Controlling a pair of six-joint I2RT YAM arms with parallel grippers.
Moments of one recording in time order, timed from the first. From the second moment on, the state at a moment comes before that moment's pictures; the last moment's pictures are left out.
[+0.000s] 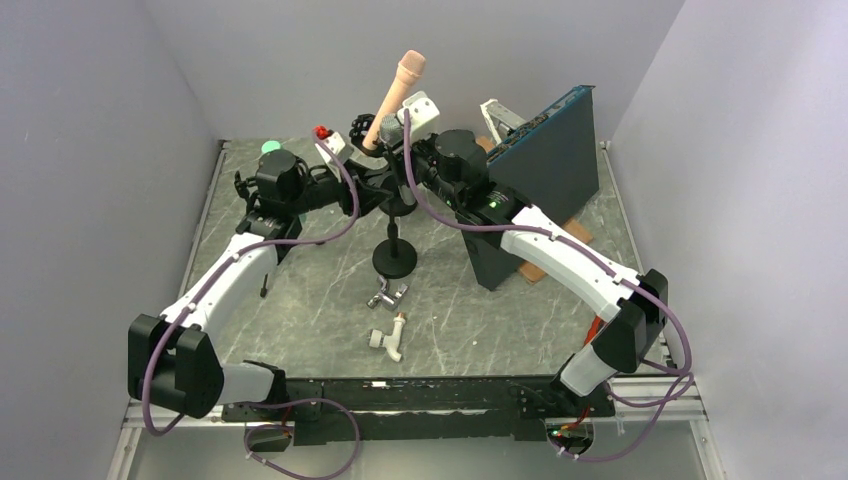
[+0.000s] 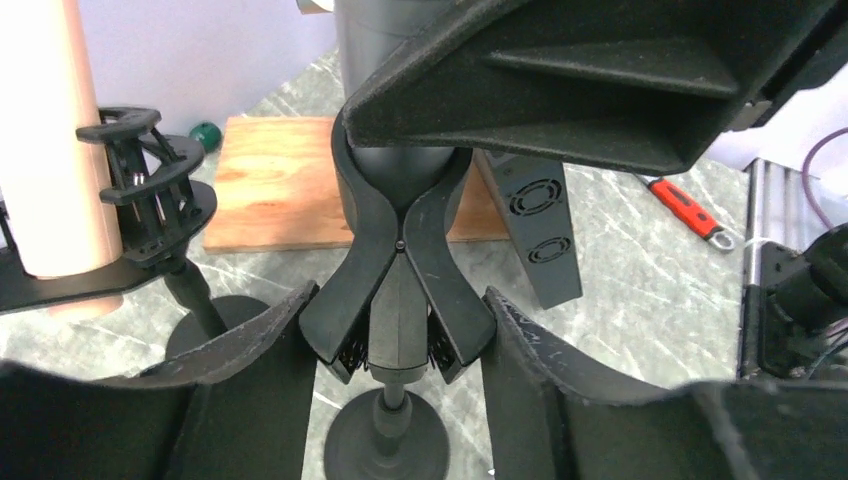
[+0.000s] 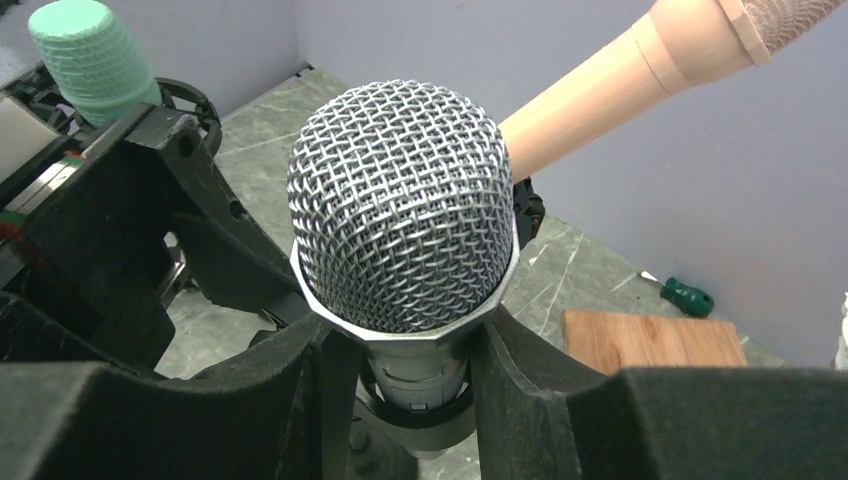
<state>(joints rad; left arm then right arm) -0.29 1.30 1.02 0.23 0.79 -0.05 0.83 1.58 1.56 -0.07 0.15 -0.07</state>
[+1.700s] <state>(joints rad) -0.28 1.36 1.07 0.24 0.84 -0.13 0.91 1.57 1.54 -0.04 0.31 -0.13</state>
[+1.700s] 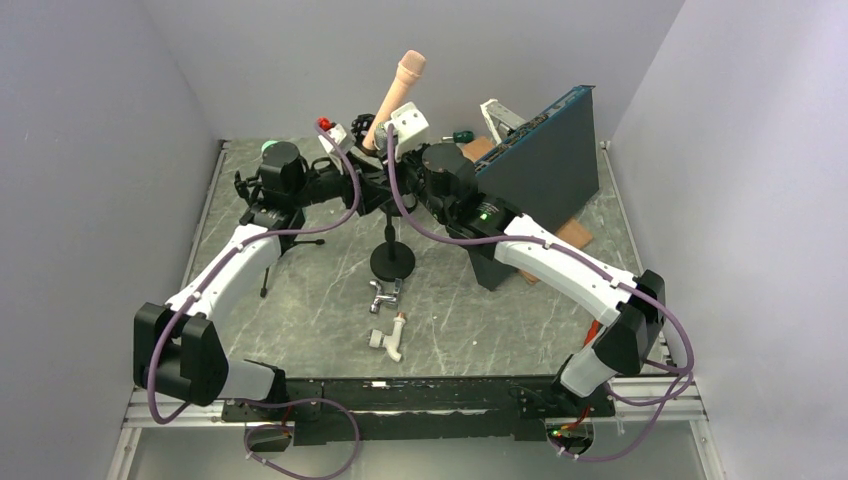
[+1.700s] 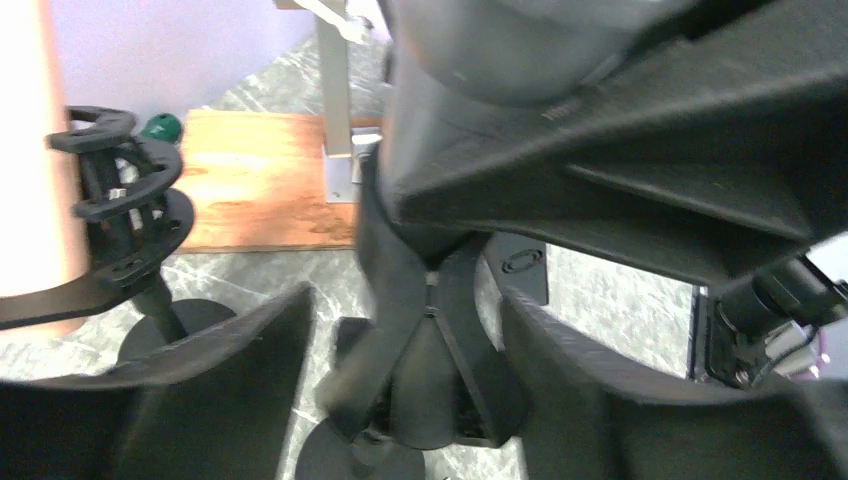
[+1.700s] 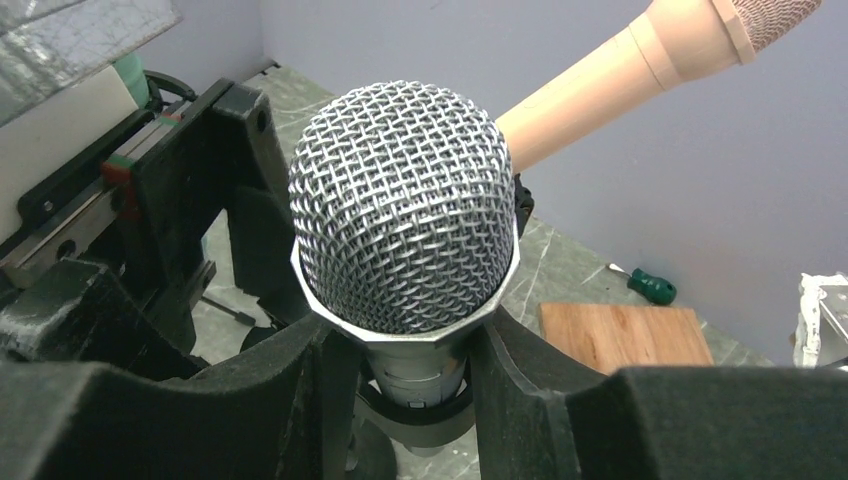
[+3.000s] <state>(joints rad) -0.29 1.43 1.19 0.09 0.74 -0.11 0.93 1.15 1.47 -0.17 0.42 -0.03</state>
